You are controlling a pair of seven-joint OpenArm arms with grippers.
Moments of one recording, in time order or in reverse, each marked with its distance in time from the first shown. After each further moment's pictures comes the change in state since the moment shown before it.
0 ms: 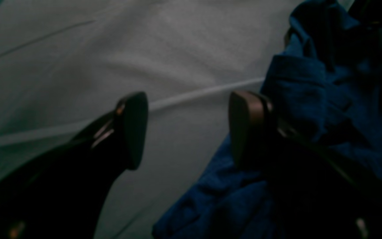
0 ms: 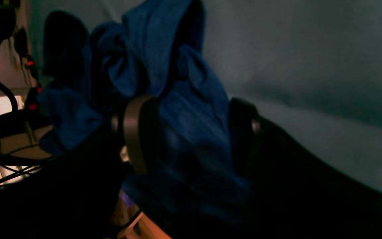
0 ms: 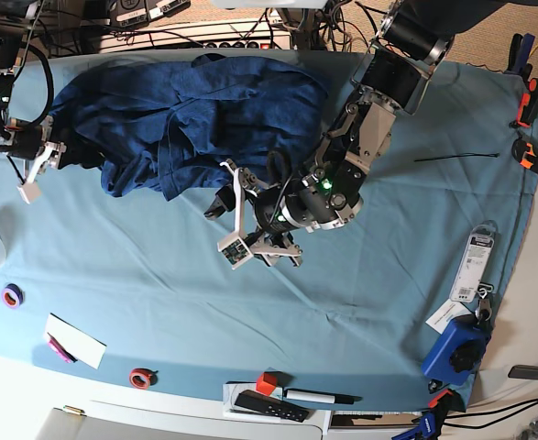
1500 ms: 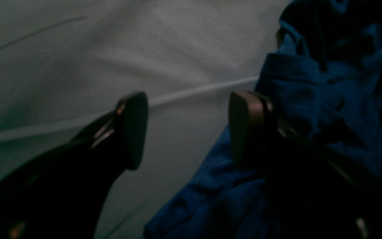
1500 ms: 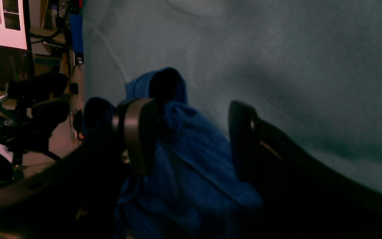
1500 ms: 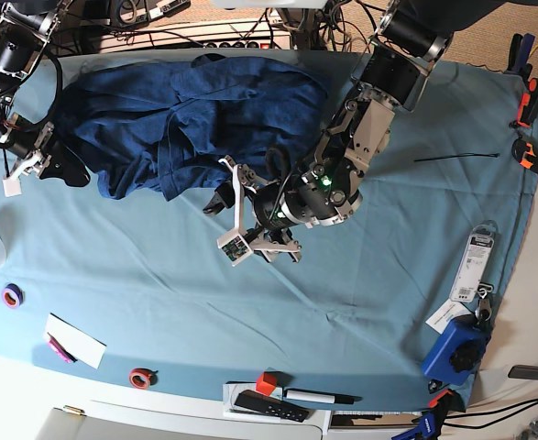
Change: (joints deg) left arm 0.8 0.3 0.0 0.0 -0.4 0.2 -0.2; right arm 4.8 -6.1 15.0 -12.3 -1.4 0.2 0.4
